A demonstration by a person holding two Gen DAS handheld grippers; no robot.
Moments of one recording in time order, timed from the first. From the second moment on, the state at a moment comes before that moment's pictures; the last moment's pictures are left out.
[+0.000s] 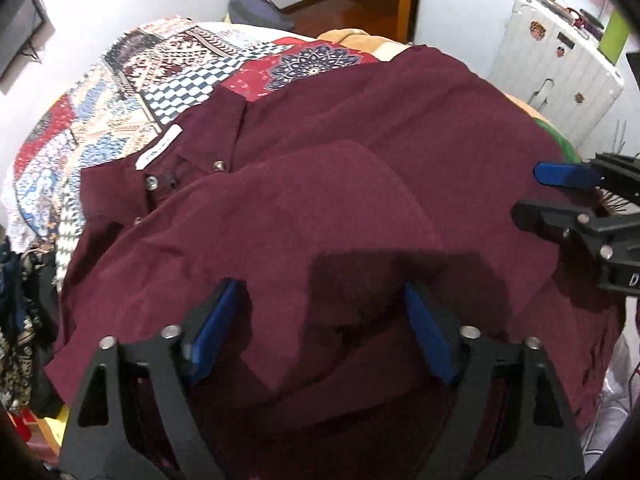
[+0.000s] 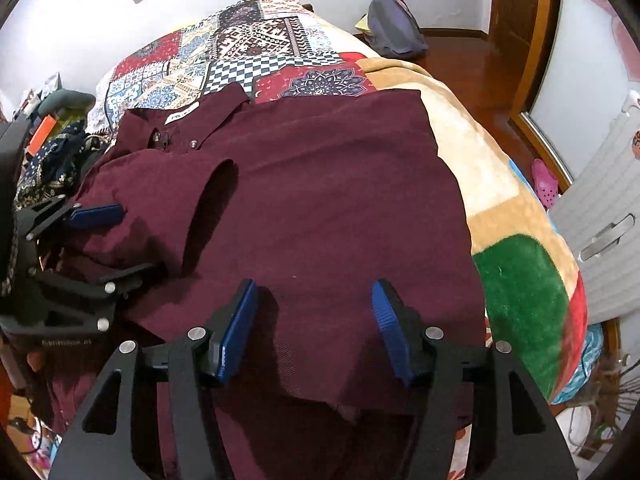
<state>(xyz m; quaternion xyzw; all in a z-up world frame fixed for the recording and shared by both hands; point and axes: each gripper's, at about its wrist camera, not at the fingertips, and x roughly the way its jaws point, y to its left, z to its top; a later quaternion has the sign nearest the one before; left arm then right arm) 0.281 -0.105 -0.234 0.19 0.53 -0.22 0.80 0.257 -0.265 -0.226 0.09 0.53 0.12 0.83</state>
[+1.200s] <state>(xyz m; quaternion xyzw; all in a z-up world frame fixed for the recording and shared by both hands) 0.214 0.182 -0.132 -0.22 0.41 -0.04 0.89 0.293 -0.221 -0.218 0.05 0.54 0.13 0.83</state>
